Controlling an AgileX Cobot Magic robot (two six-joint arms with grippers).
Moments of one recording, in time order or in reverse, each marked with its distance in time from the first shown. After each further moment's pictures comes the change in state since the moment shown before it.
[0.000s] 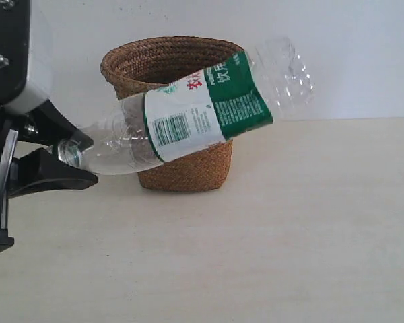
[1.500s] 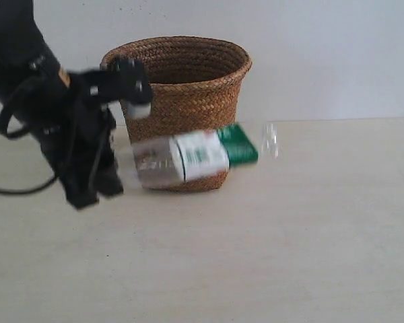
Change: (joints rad) left arm 0.000 0.478 -0.354 0.214 0.290 -0.287; right arm 0.000 0.000 0.000 0.000 0.000 0.000
